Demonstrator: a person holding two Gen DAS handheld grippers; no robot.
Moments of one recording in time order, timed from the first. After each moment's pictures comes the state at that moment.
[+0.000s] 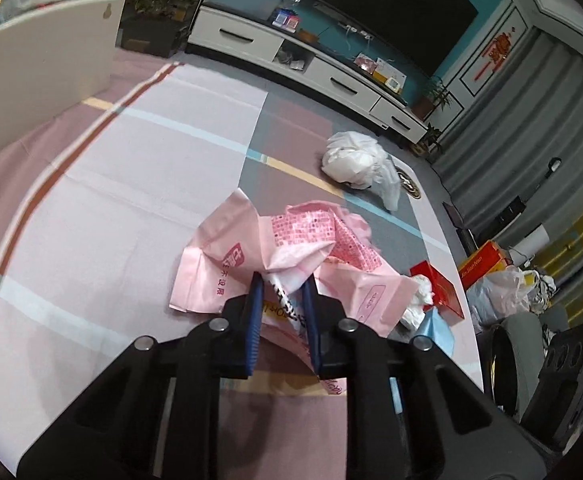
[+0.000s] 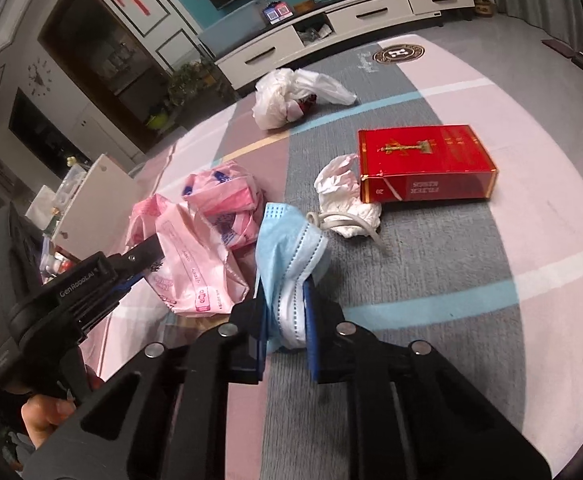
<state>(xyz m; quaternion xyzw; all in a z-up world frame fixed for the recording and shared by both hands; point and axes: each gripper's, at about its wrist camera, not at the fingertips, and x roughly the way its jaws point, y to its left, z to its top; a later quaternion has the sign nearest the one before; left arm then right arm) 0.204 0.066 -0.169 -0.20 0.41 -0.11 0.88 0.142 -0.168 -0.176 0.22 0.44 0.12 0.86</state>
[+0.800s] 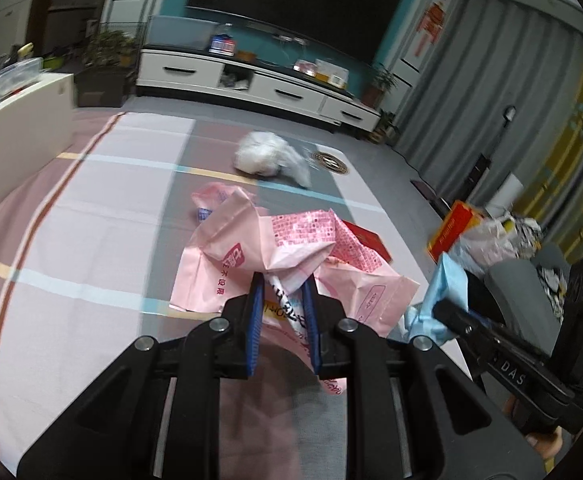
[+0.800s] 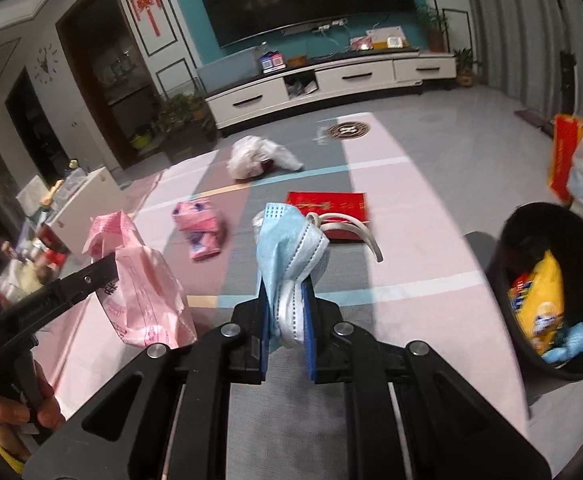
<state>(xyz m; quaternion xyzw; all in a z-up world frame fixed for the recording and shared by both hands) 0.118 0.004 -0.122 -0.11 0.37 -0.18 0.91 0.068 -0.216 -0.123 0.13 0.36 0.05 0.92</state>
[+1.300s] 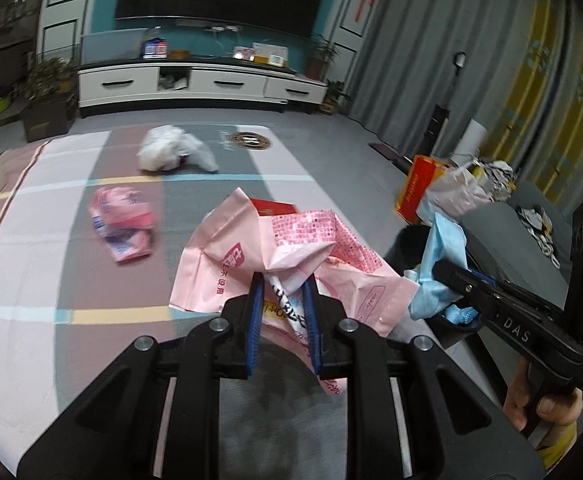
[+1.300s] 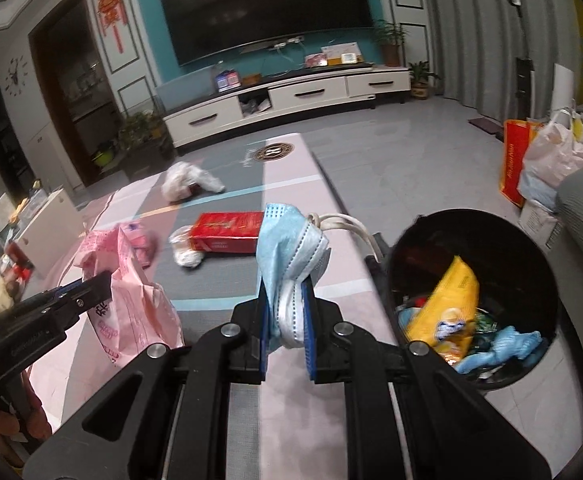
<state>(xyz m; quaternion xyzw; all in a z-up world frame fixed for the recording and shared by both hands) 0.098 -0.092 -0.114 -0.03 0.37 -0.26 0.89 0.039 -0.293 -0.117 0.13 0.34 -0.02 0.93</state>
